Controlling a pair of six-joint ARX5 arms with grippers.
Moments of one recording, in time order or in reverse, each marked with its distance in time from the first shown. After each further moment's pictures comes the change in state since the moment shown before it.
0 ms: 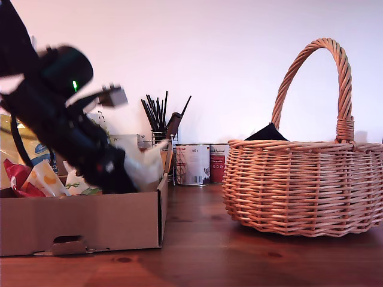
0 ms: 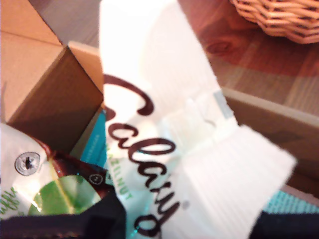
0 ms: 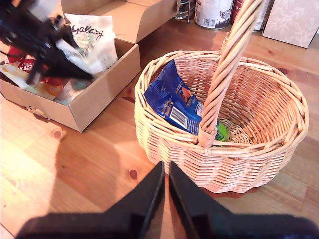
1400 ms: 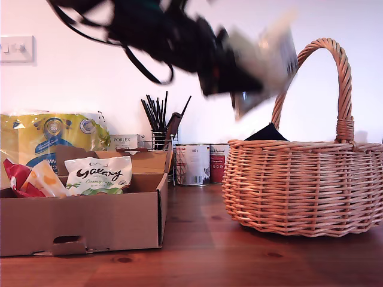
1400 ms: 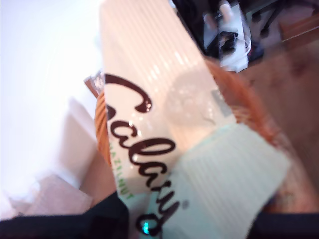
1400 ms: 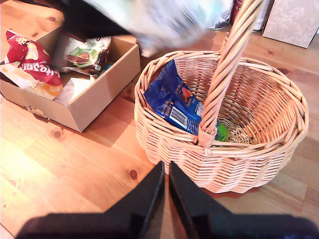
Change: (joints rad) left arm -0.328 0.074 0.303 0.227 0.096 0.458; right arm 0.000 0.000 0.000 0.000 0.000 0.000
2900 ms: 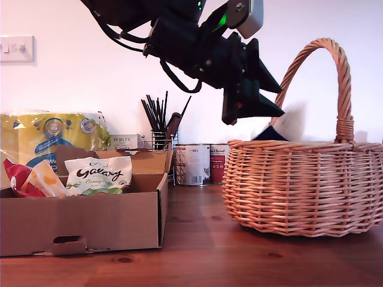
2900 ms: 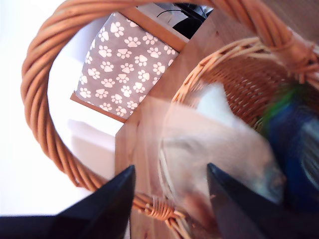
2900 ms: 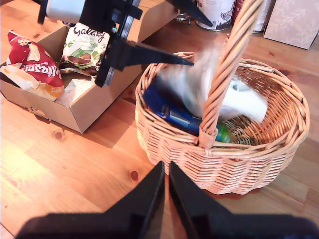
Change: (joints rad) left arm -0.061 0.112 0.133 -0.058 -0.079 0.215; right arm 0.000 0.000 0.000 0.003 -0.004 0.000
